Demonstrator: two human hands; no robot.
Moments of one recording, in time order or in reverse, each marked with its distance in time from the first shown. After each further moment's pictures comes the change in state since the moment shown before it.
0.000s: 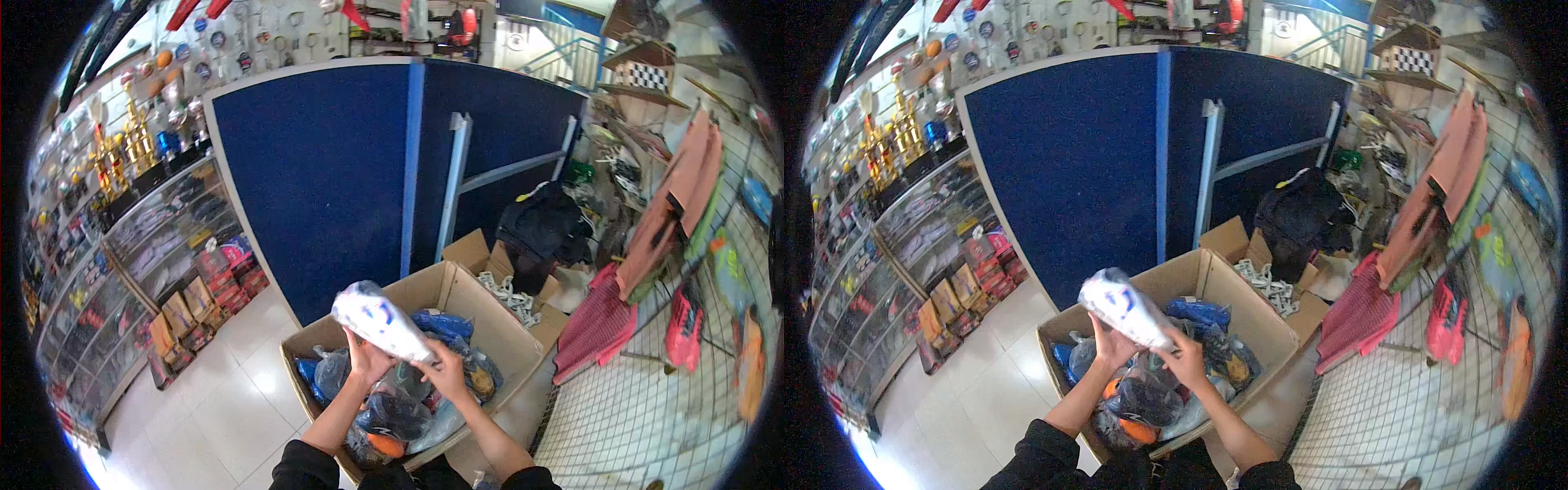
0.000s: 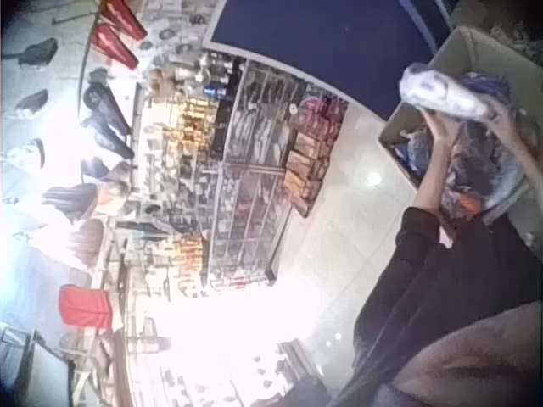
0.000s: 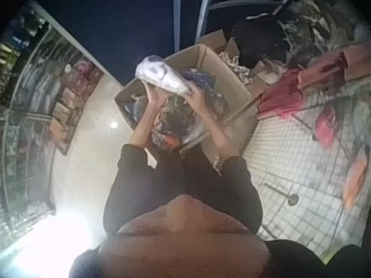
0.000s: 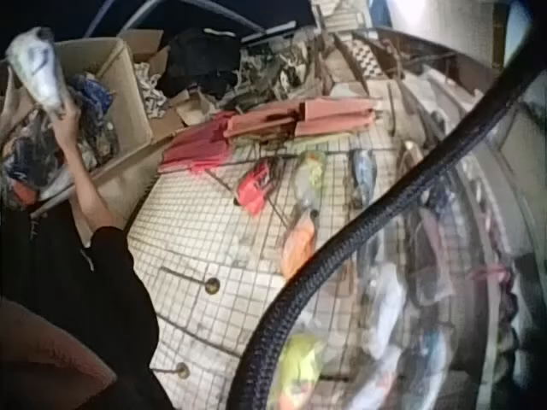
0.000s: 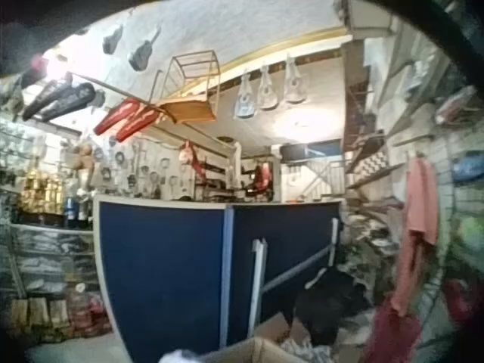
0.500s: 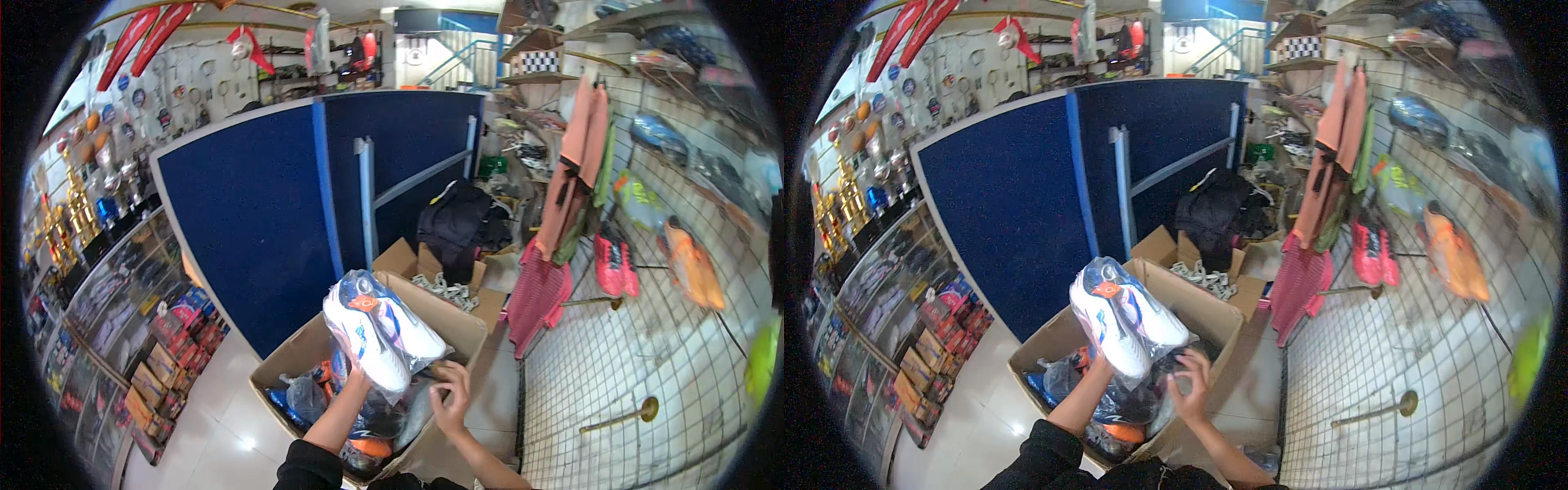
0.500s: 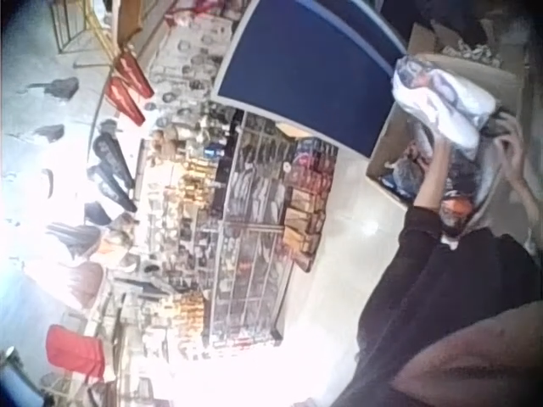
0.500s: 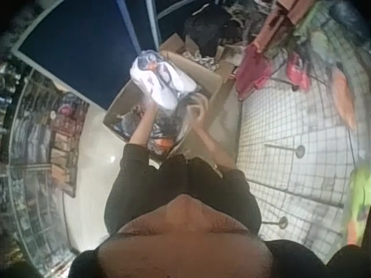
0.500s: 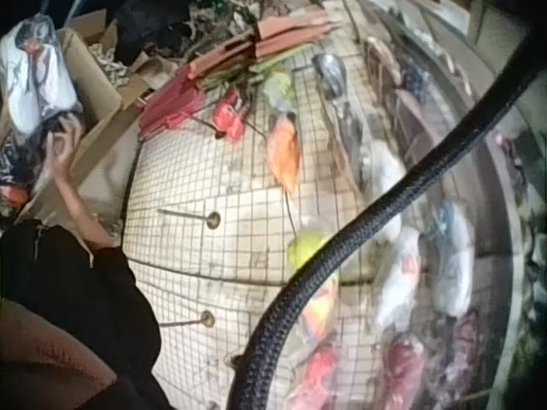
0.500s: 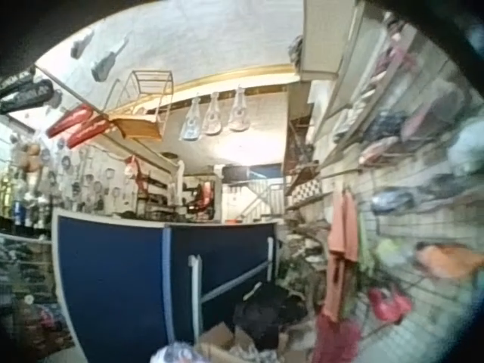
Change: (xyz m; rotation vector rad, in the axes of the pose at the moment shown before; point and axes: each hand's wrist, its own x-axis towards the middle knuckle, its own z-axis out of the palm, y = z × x) left_hand 0.026 -0.082 0.064 0.076 -0.024 0.026; right_hand -0.140 -0.057 -0.020 -0.377 0.676 -0.277
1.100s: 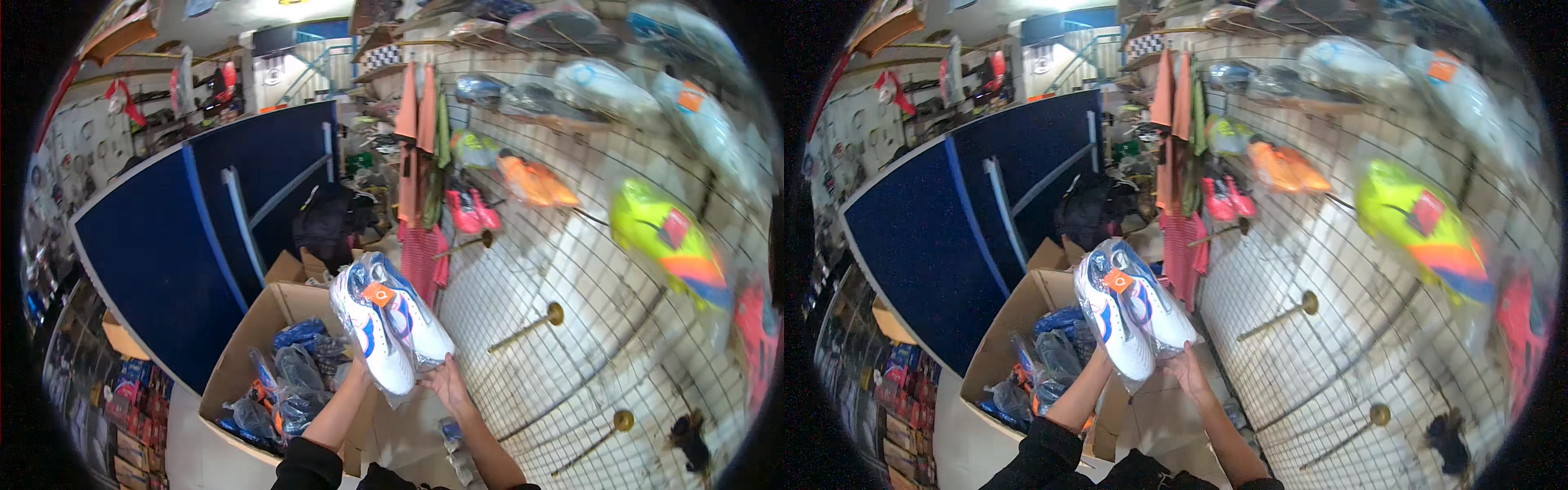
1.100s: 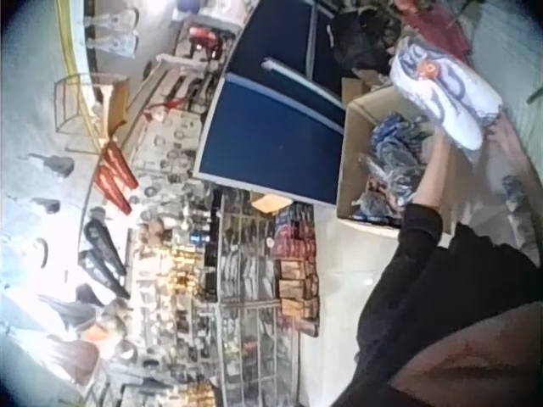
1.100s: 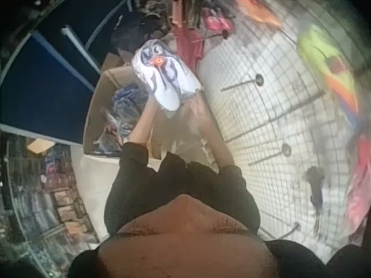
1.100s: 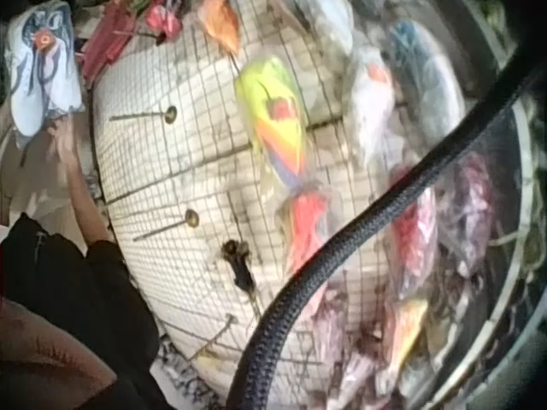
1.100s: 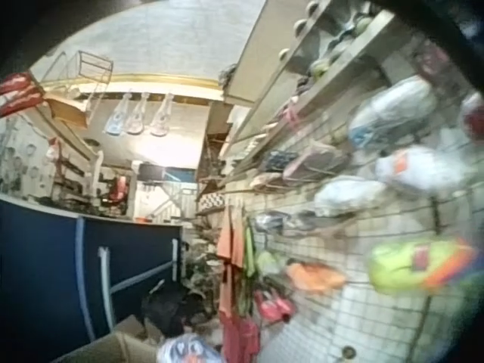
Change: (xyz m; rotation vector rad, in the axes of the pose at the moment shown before) left_hand -0.093 -0.184 0.100 0.171 -0.207 -0.427; right_hand -0.097 -0.040 -0.170 0.775 0.200 0.673
